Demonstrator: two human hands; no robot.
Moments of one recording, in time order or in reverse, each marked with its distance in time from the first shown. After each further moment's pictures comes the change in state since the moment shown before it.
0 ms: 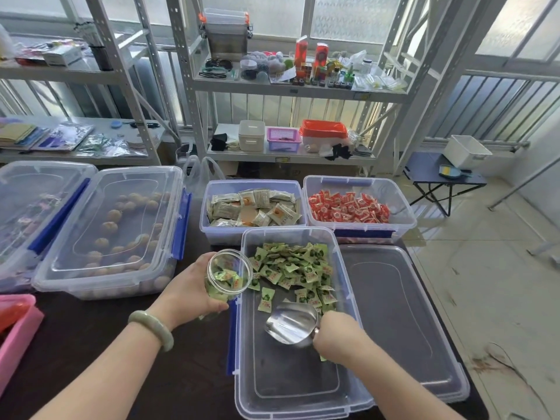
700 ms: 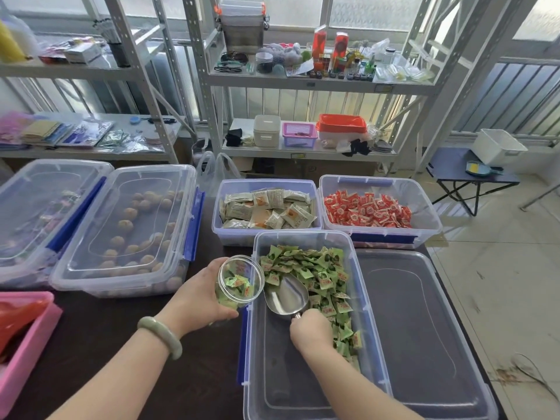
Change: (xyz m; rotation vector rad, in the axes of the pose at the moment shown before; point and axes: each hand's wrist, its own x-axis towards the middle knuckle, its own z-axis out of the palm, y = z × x) left_hand 0.005 -0.004 0.000 0.027 -0.043 -0.035; right_hand 0.069 -0.050 0.047 0.477 0.127 0.212
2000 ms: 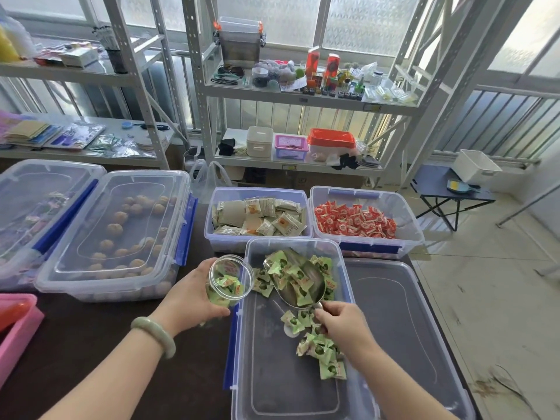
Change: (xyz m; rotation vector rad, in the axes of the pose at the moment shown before) left_hand 0.000 0.004 -0.002 -0.027 0.060 -0.019; right_hand -0.014 0.038 -0.080 0.482 -0.019 -0.289
